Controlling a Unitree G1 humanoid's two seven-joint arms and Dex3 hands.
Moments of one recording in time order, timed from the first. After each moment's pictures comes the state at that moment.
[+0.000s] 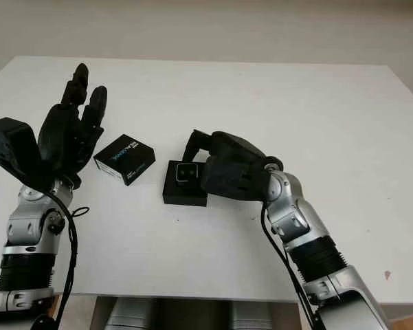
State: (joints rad) left arm -0.47 0.22 0.20 0.11 -0.19 0.16 -0.10; right arm -0.55 -0.37 0.28 0.21 -0.46 0.09 0.36
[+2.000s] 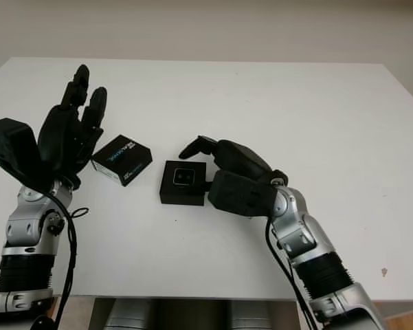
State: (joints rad) left arm -0.46 0.23 0.20 0.11 -0.19 0.17 -0.11; right arm -0.46 -0.41 0.26 0.15 -0.46 -0.01 0.24
